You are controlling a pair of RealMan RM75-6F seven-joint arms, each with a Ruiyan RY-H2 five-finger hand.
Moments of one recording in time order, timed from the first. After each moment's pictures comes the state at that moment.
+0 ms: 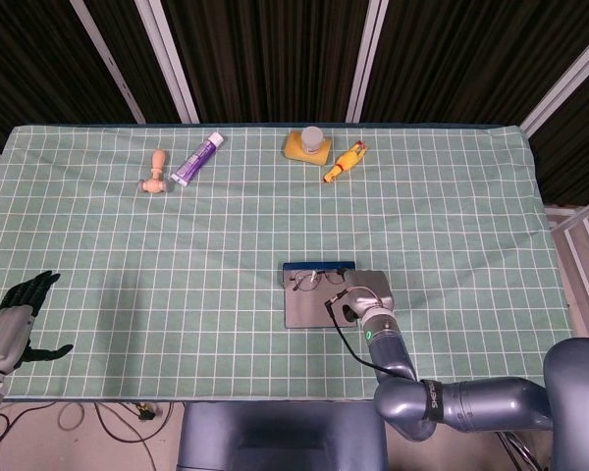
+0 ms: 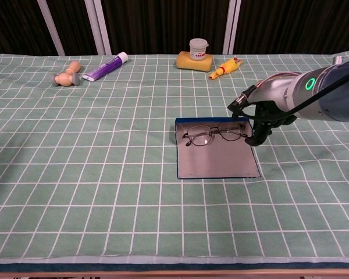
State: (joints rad) left arm -0.20 -1.03 -0.02 -1.76 1.31 1.20 -0.03; right arm 1.07 -1.51 0.28 -1.88 -0.05 1.25 -0.89
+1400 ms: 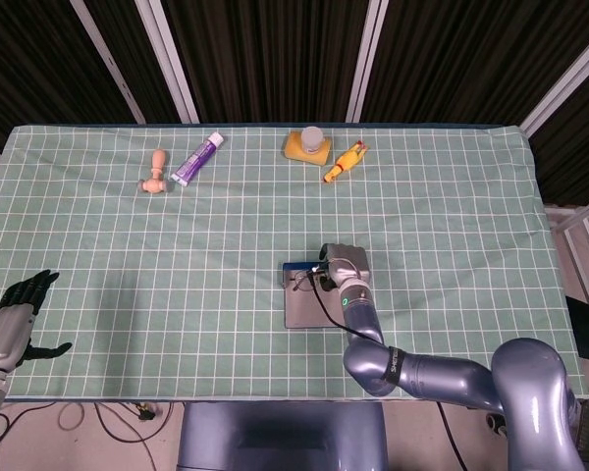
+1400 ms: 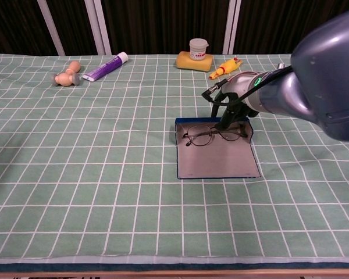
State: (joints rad) left arm -0.21 -1.05 -0.03 -1.74 1.28 1.20 0.02; right arm 1.13 -1.71 0.37 -1.43 -0.02 1.06 -0.83
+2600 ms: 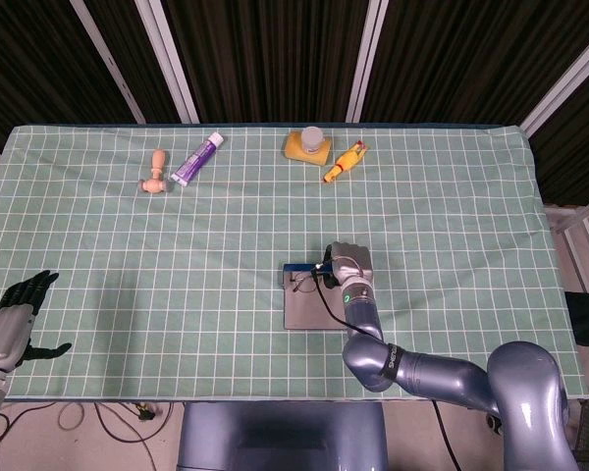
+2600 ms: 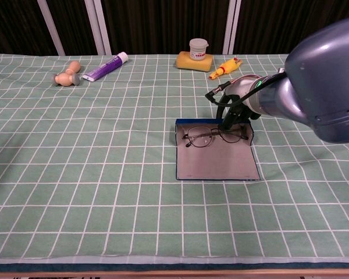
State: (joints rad) left arm -0.21 -1.05 -0.03 -1.74 1.27 1.20 0.02; right arm 1.12 -1.75 0.40 -1.36 -0.02 1.04 -0.84
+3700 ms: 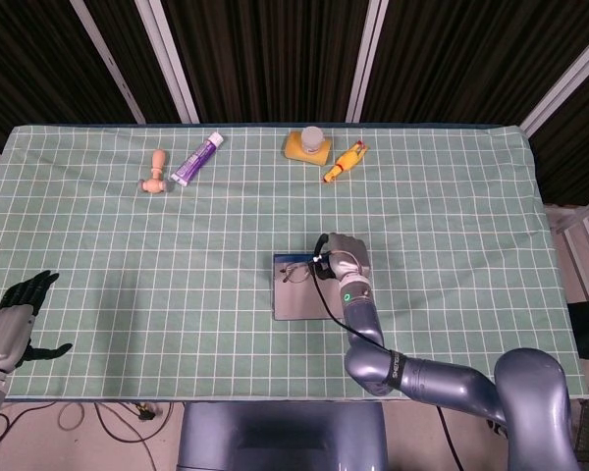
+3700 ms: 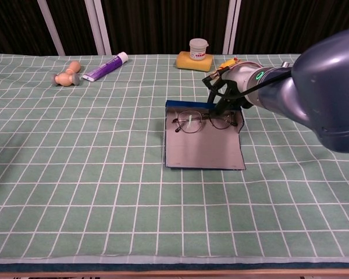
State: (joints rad) left arm -0.20 -1.05 -0.03 -1.75 1.28 1.20 0.01; right arm 1.05 -1.77 0.44 -1.39 -0.23 1.08 -0.63
